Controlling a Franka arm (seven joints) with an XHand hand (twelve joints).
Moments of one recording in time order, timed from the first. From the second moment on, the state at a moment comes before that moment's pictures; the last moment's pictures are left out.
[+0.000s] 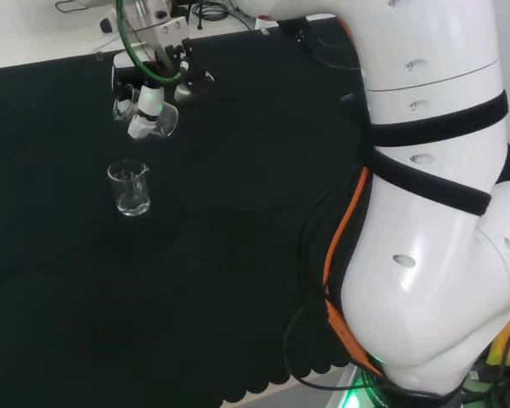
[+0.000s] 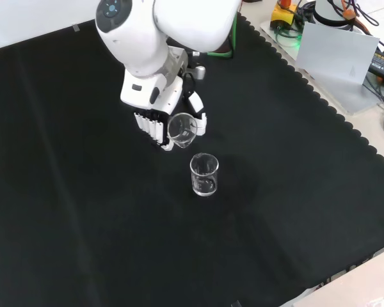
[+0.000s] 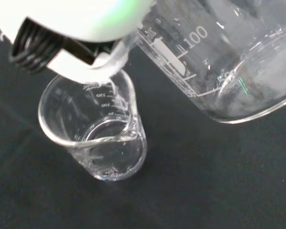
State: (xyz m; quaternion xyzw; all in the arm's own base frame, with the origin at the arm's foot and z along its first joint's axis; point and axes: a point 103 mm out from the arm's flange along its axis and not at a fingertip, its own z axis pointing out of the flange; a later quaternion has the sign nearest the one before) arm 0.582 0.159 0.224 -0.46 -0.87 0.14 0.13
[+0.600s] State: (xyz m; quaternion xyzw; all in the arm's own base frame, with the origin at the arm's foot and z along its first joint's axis) arm 0.618 0.133 0.215 -0.46 -0.87 0.07 0.15
